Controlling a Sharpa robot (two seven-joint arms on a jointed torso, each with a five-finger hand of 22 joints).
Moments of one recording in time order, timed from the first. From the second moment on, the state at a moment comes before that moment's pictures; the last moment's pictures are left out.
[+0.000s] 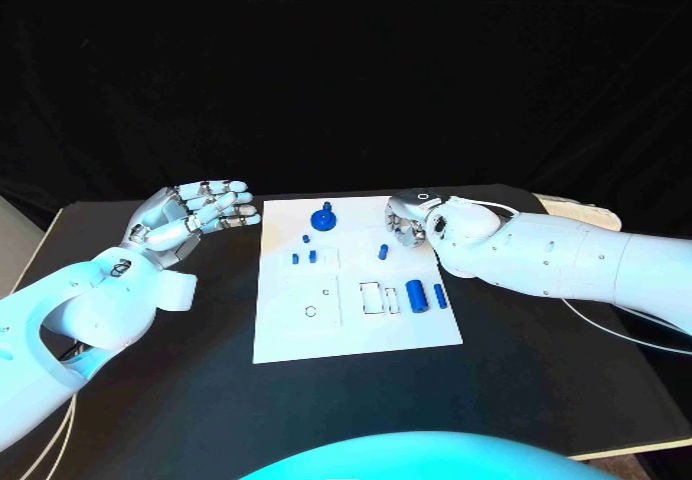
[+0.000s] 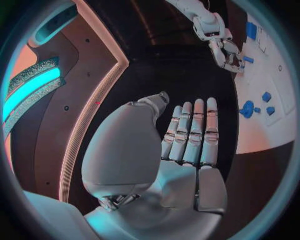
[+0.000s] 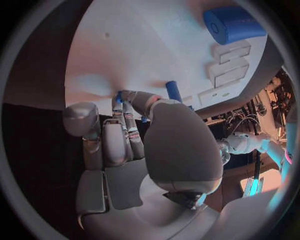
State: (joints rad) left arm 0.86 -0.86 0.39 1.54 -0.26 -0.06 0.30; left_hand 1.48 -0.22 0.49 0.25 0.05 0.86 0.22 0.21 0.31 1.06 0.17 0.09 0.07 0.95 0.14 0.30 0.27 0.17 0.91 0.25 0.25 0.10; right arm 1.14 -0.73 -0.09 1.21 -1.71 -0.32 -0.24; right_hand 1.37 -0.23 0.69 0.00 0.21 1.05 0.15 0.23 0.33 1.22 0.09 0.07 0.07 1.47 -0.02 1.31 1.12 0.13 1.44 0.07 0.98 0.92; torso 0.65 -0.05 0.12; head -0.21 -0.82
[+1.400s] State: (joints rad) left arm 0.86 -0.86 0.39 1.53 -0.27 -0.06 0.29; left_hand 1.48 -0.22 0.48 0.25 0.05 0.86 0.22 0.21 0.31 1.06 0.17 0.09 0.07 0.95 0.14 0.29 0.27 0.17 0.91 0.25 0.25 0.10; right arm 1.14 -0.75 -0.09 1.23 -1.72 -0.31 -0.27; right_hand 1.34 -0.26 0.68 0.01 0.23 1.02 0.16 0.20 0.33 1.18 0.09 0.06 0.07 1.46 -0.01 1.32 1.12 0.13 1.43 0.08 0.97 0.92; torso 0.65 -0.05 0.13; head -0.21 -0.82
